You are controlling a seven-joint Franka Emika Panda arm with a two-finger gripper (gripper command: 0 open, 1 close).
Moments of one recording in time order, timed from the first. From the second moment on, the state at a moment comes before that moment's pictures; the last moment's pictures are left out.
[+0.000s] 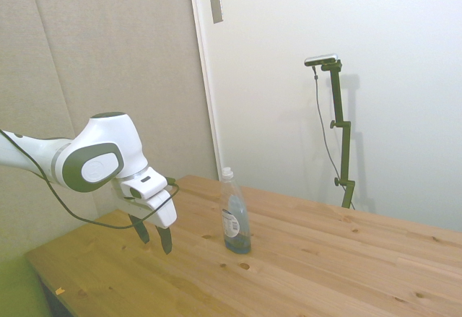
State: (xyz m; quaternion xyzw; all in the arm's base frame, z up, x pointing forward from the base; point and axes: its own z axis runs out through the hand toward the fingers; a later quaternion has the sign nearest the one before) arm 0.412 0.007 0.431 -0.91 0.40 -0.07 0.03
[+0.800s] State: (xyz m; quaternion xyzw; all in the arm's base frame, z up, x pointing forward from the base) arm 0.461 -0.020 0.448 -0.90 0.42 -0.12 0.02
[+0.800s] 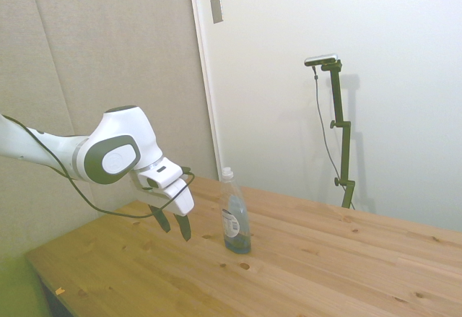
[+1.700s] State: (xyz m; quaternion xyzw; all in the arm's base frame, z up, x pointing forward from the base) arm 0.553 -0.064 0.455 -0.86 0.47 -0.17 0.01
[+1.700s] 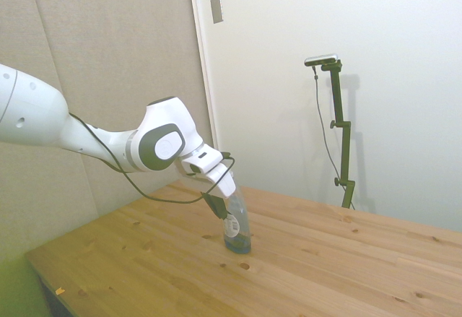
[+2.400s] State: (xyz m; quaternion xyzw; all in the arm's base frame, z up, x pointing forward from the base) arm 0.655 -0.116 0.448 -0.82 0.52 -0.22 0.00
